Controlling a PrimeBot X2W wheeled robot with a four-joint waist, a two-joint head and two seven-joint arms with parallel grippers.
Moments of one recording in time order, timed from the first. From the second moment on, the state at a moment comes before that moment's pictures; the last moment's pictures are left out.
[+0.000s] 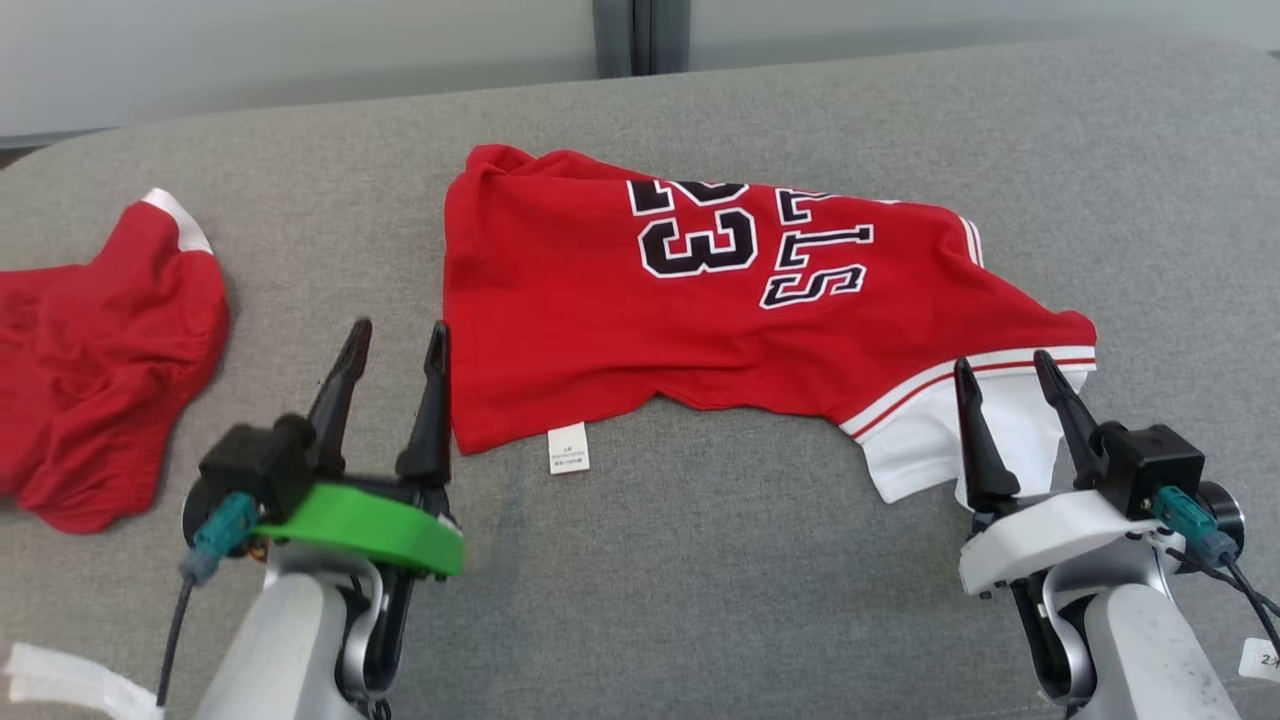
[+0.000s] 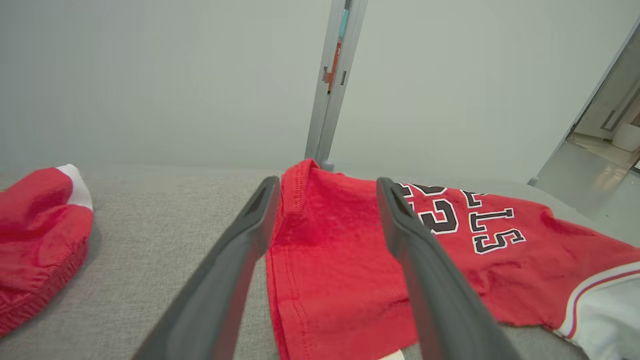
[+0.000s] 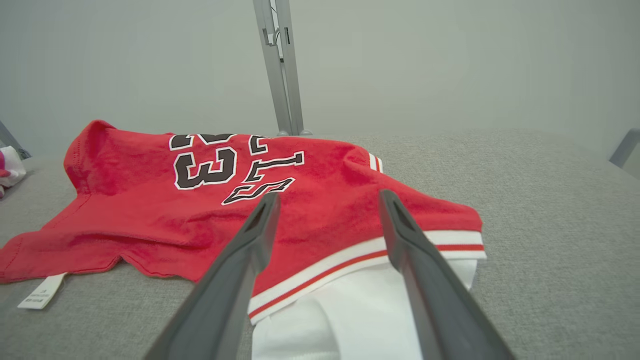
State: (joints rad) left arm -0.32 0.17 -0.31 0.28 -0.48 -0.06 -0.26; right arm -0.15 -0.05 -0.01 0.17 0.10 0.13 -0.16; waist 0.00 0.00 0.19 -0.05
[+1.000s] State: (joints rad) left arm -0.01 0.09 -0.03 0.23 -0.33 -0.12 -0.26; right arm -0.02 -0.05 -0.05 0.14 0.08 0.13 -0.10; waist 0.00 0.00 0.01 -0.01
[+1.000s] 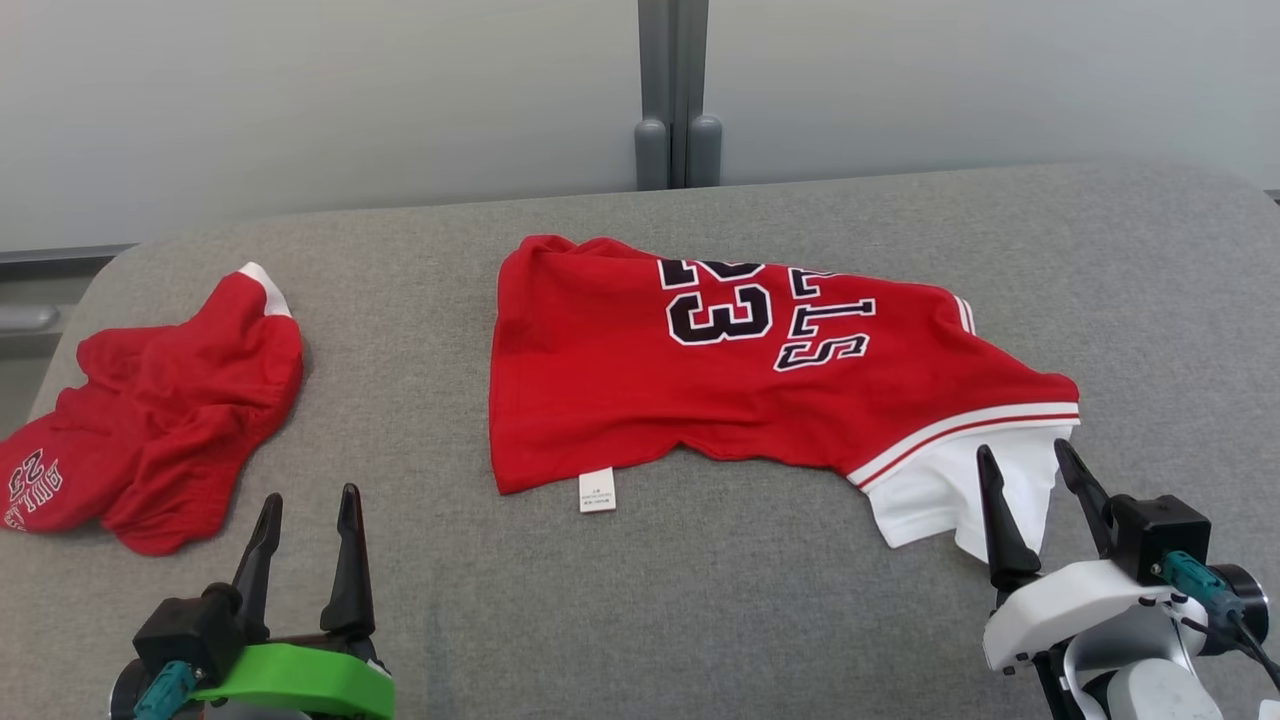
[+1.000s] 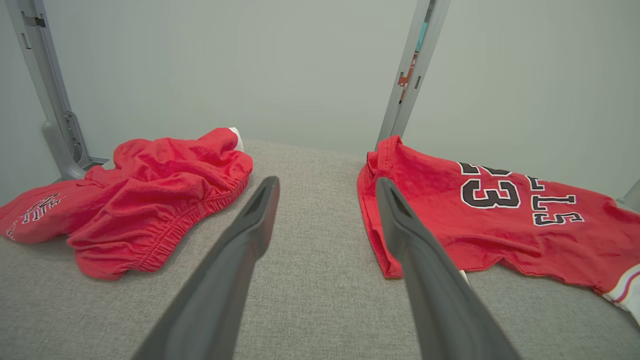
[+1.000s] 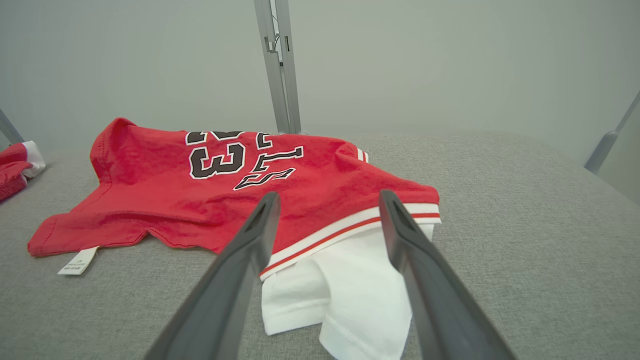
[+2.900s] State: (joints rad) left arm -0.47 0.05 -0.32 0.87 -0.62 -0.12 -0.23; right arm -0.19 -0.10 0.04 0.40 0.27 0.13 0.10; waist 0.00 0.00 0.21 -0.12
